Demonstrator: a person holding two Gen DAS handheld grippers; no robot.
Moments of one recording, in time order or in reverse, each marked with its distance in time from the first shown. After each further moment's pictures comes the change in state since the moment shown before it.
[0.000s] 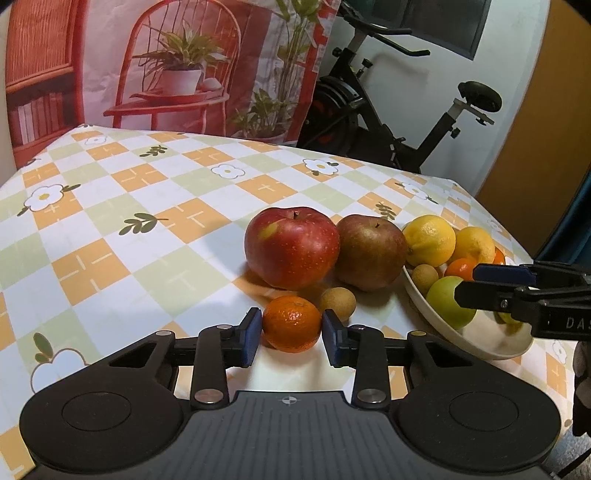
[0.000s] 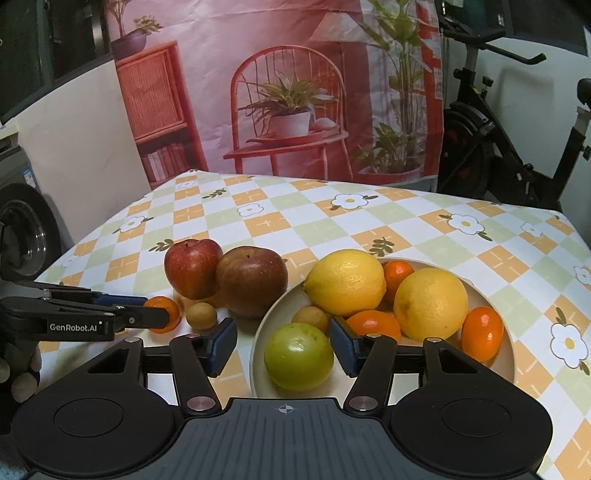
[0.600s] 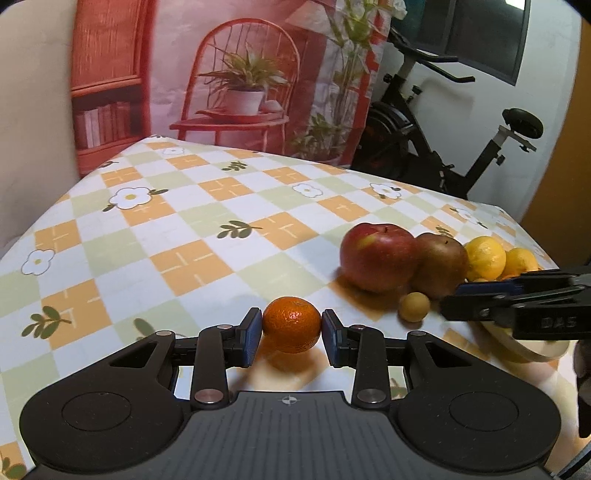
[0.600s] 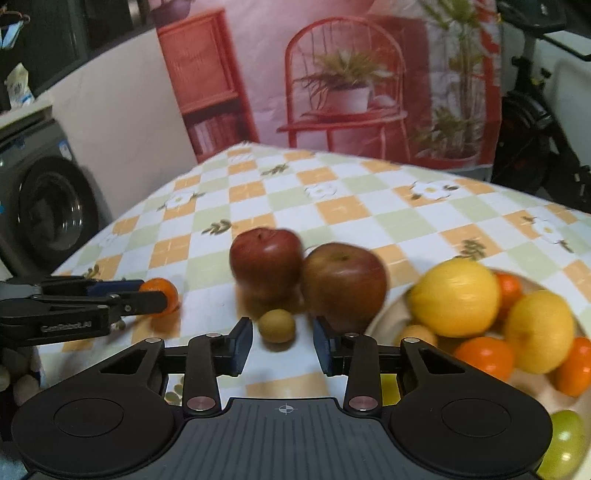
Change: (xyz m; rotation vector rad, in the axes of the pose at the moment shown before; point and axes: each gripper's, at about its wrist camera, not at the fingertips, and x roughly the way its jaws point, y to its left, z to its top) left arm -0.041 0.035 -0.011 -0.060 -0.076 0.156; right arm 0.057 0.051 0.018 -0.062 0.106 0.133
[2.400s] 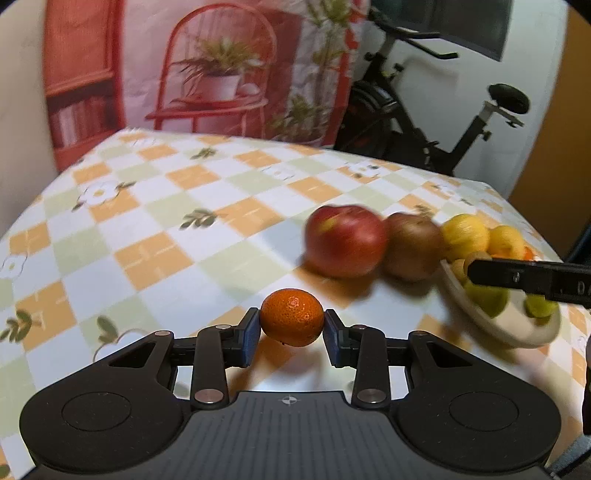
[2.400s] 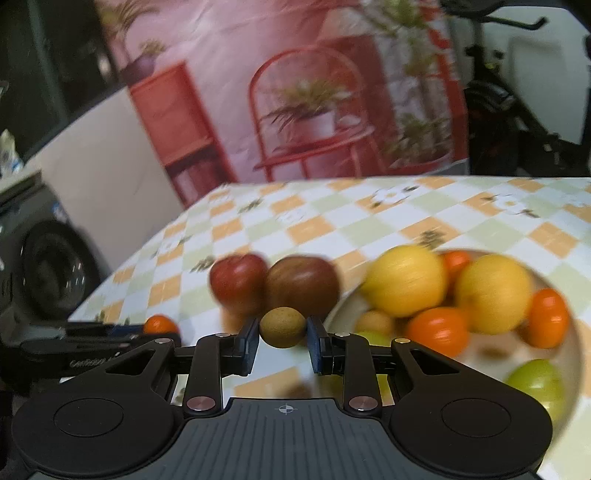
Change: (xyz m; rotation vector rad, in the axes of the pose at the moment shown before) left arm 0.008 -0.028 0.004 0.063 0.056 -0.044; right arm -0.047 -0.039 -0.024 0.181 -0.158 0.010
